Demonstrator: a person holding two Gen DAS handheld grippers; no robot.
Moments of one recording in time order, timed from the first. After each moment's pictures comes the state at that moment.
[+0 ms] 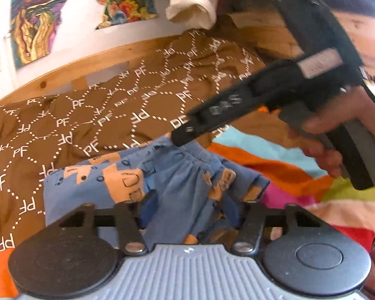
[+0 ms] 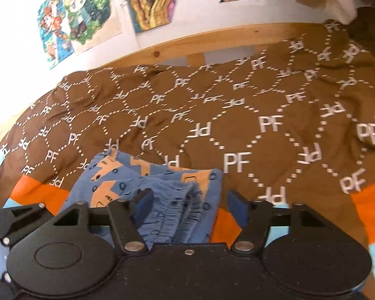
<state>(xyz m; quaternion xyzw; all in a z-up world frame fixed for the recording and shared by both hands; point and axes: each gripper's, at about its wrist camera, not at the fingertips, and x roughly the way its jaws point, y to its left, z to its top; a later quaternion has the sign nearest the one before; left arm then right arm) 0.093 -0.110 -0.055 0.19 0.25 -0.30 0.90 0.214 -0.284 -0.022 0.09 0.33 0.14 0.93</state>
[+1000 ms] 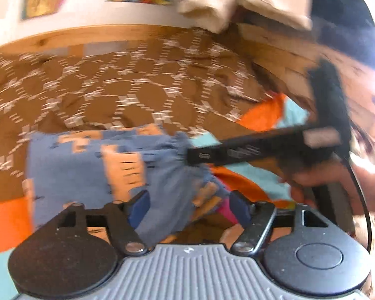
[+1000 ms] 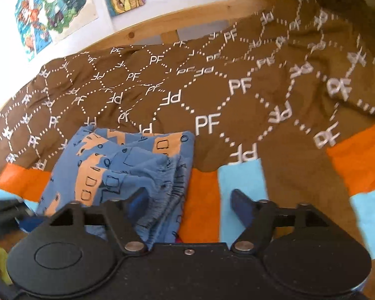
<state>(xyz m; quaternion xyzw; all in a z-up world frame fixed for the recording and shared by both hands) 0.096 -0.084 -0.029 0.05 0.32 -0.32 0.89 0.189 -0.300 -0.035 0.09 0.37 0.08 0.92</state>
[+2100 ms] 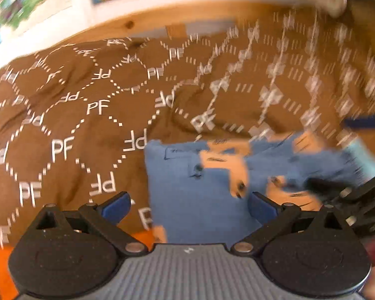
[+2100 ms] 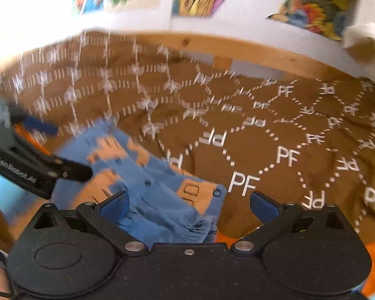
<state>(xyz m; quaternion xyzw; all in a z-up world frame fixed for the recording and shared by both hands) 0.227 -0.072 -0.045 0.16 0.37 -0.10 0.91 0.236 -0.241 -0.035 -0.11 0.31 0.13 0.93</state>
